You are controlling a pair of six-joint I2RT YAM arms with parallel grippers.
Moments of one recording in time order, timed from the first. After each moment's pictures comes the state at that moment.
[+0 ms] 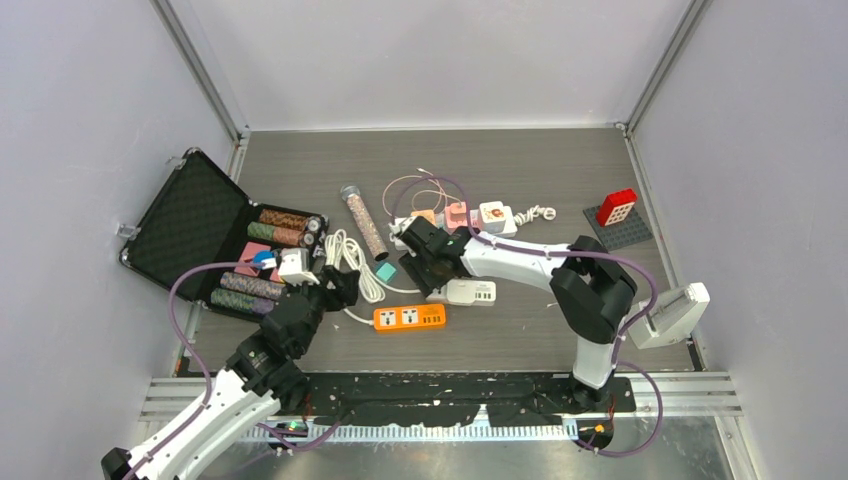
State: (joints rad) left arm -0.71 0.32 0.26 -0.16 -0.48 -0.55; right arm 0.93 1.84 1.27 -0.54 0.14 0.18
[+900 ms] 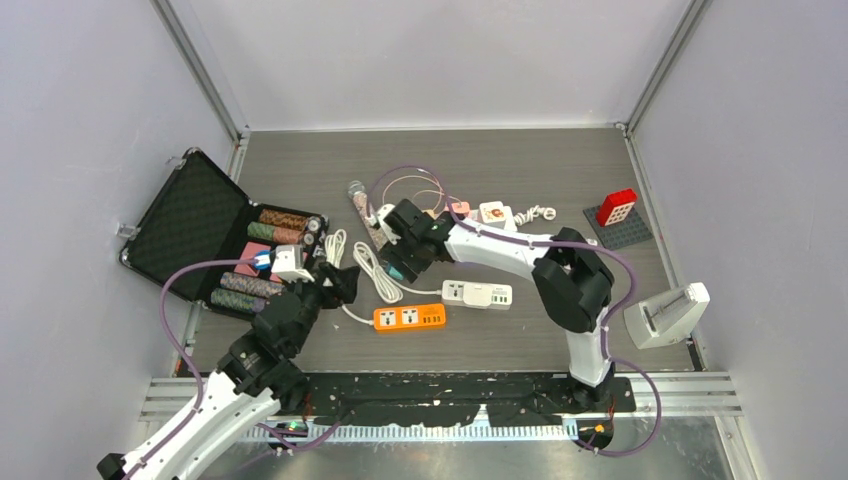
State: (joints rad) left arm -0.71 0.32 0.33 -0.21 -0.44 -0.54; right arm 0.91 1.94 1.47 -0.55 0.13 -0.02
